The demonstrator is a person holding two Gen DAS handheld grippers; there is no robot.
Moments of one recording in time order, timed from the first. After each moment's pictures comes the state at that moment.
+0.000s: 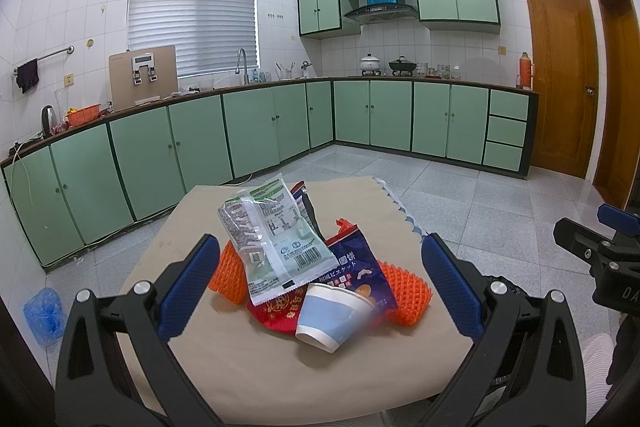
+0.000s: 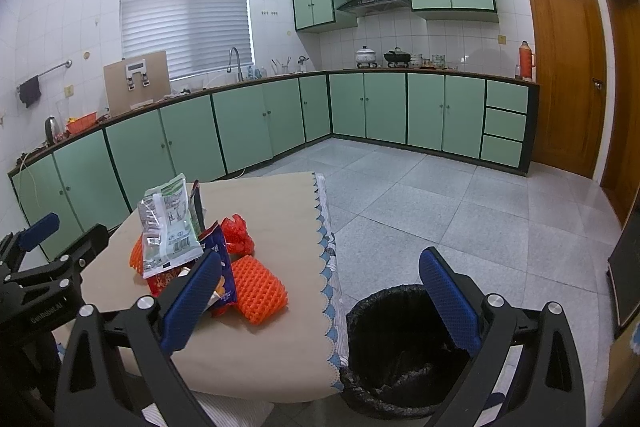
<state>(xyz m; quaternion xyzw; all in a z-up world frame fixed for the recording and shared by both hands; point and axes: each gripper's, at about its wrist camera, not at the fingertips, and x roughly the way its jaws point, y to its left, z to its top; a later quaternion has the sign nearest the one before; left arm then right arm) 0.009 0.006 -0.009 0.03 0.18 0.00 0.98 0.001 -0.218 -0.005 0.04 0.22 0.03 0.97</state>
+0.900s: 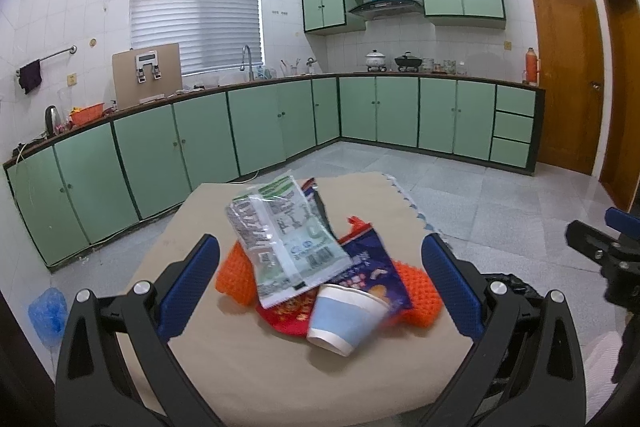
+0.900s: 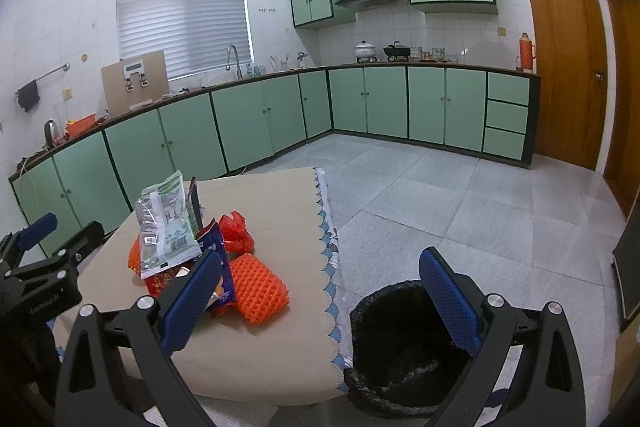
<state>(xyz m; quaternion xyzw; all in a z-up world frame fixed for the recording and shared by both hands) 0.024 0.019 -0.020 0.04 0.19 0.02 0.98 0.008 -0.213 -0.013 0.05 0.22 0.04 0.97</state>
